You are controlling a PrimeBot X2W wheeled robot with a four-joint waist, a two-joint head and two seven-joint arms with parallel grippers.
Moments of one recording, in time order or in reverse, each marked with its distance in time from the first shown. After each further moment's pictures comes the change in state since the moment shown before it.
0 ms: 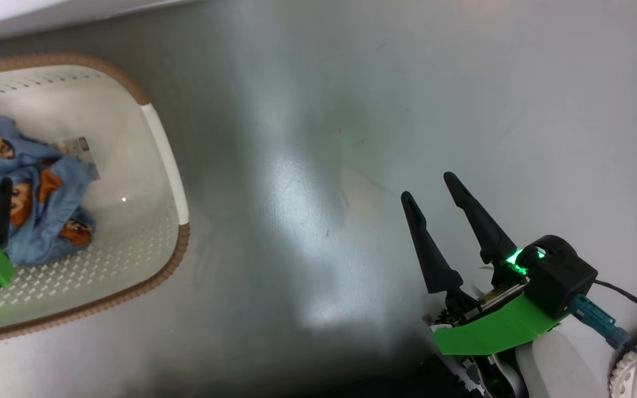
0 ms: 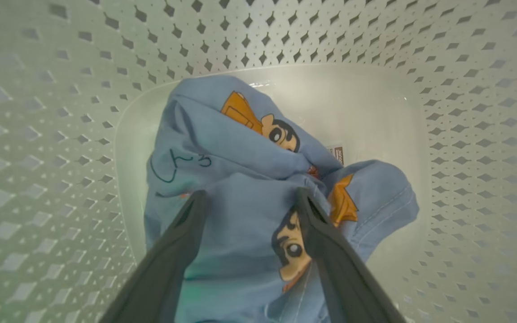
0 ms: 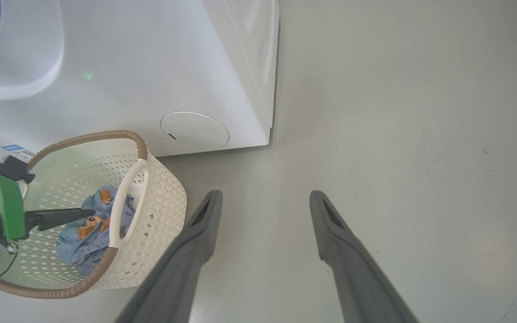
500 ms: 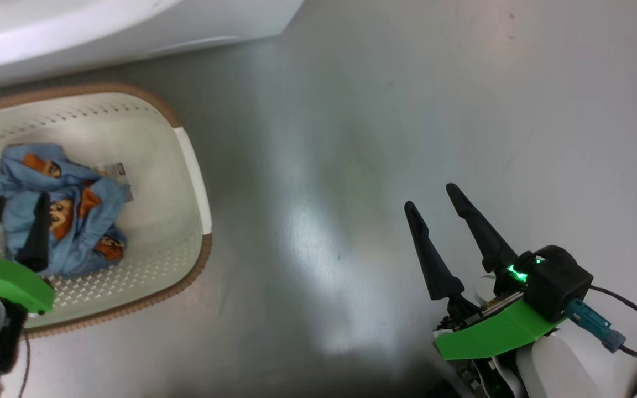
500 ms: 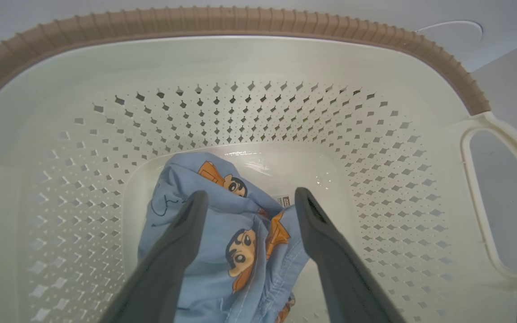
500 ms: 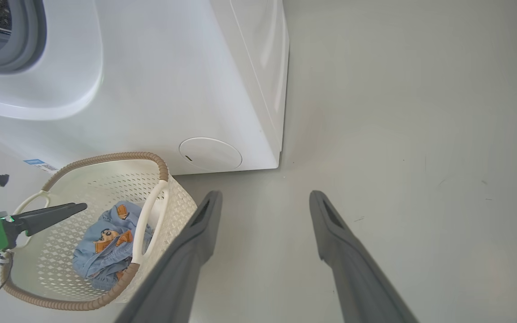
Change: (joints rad) left arm 0.199 -0.092 0.226 -0.165 0.169 0.000 -0.130; right arm 0.021 0.000 -0.013 0.032 -0.012 0.000 0.000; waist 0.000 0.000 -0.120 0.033
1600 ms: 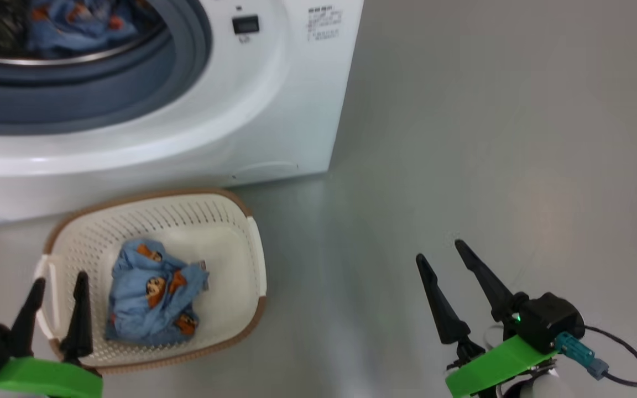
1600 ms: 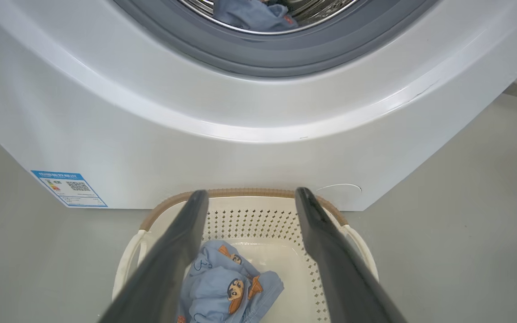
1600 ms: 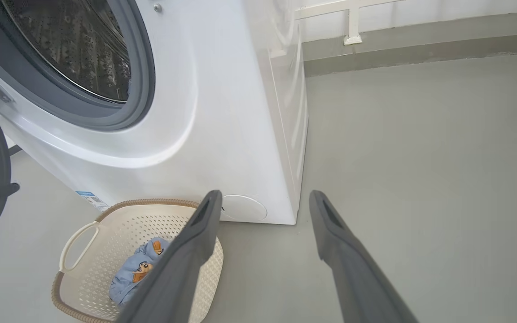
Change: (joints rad) left arm 0.471 -0.250 0.435 -0.381 0.314 0.000 0.000; right arm 0.115 0.000 -0.044 0.107 -0.044 0.000 0.000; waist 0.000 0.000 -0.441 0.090
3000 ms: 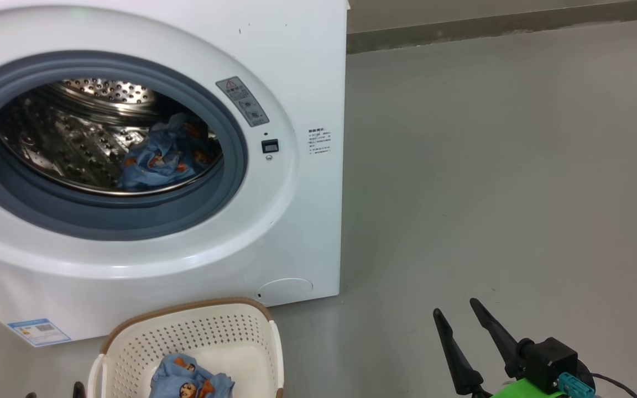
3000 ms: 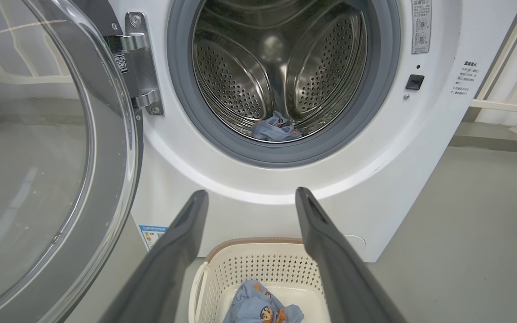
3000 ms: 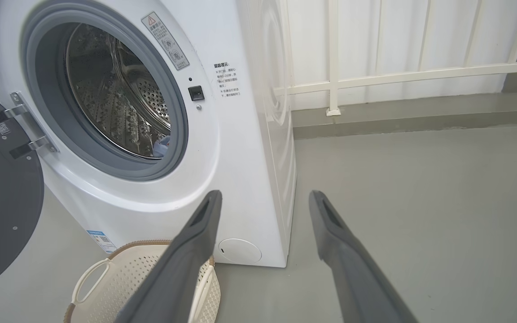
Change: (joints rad) left arm 0.375 -0.202 0.237 -0.256 0.273 0.007 0.000; right arm 0.098 0.001 -0.044 0.094 0.000 0.000 0.000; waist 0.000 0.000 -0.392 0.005
